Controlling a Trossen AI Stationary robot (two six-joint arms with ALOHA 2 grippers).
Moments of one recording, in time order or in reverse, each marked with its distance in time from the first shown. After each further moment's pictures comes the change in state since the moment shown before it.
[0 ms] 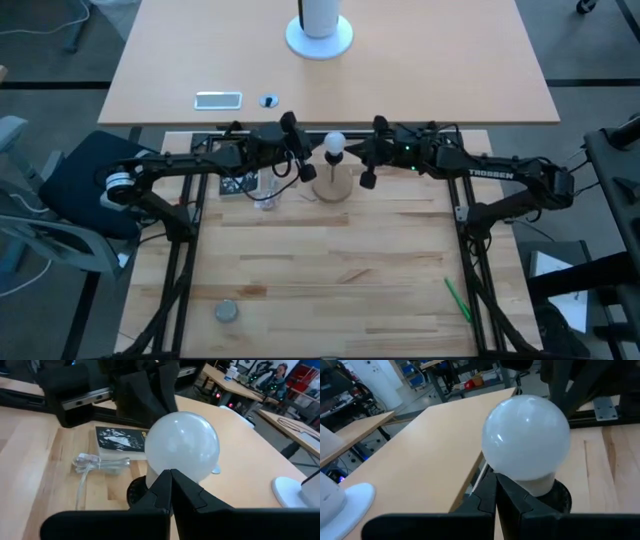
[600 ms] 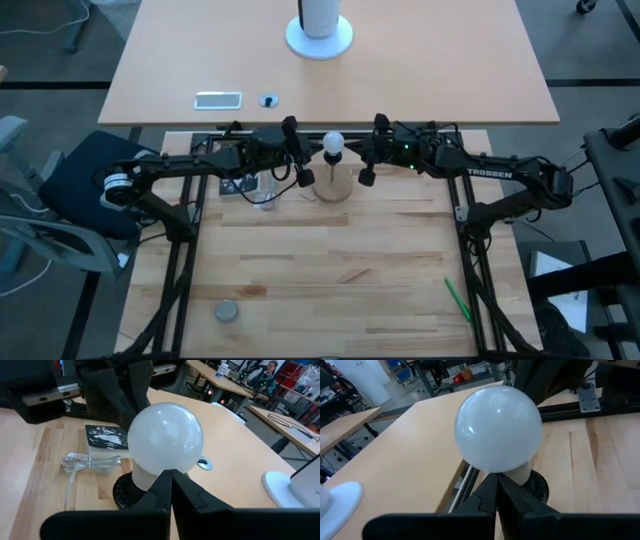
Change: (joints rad) left arm -0.013 -0.020 0.000 -0.056 0.020 -0.001; right arm -0.004 0.002 0.000 0.006 0.031 0.002
